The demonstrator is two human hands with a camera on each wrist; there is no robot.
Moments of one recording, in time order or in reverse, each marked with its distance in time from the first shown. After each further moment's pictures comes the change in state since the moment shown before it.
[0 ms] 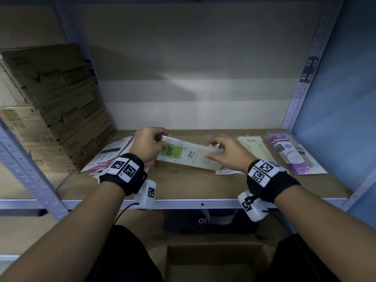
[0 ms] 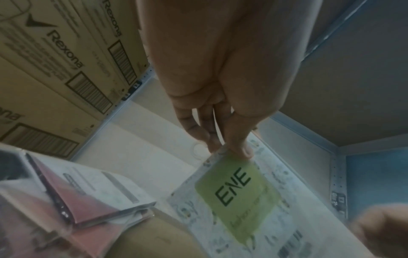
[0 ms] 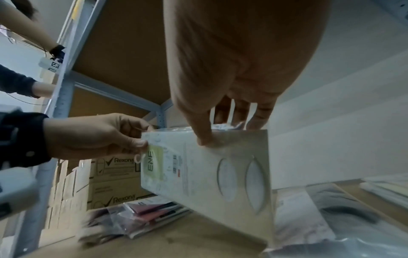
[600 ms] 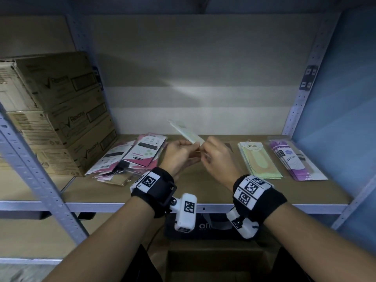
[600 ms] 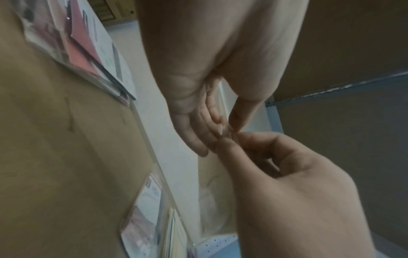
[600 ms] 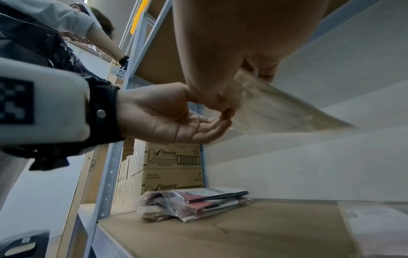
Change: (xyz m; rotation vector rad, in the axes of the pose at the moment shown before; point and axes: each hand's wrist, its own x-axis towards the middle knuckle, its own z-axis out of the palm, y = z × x) left_hand -0.027 0.061 0.050 -1.096 -0.124 -0.377; right_hand -0.013 -0.042 0.027 -0.191 0.378 -0.420
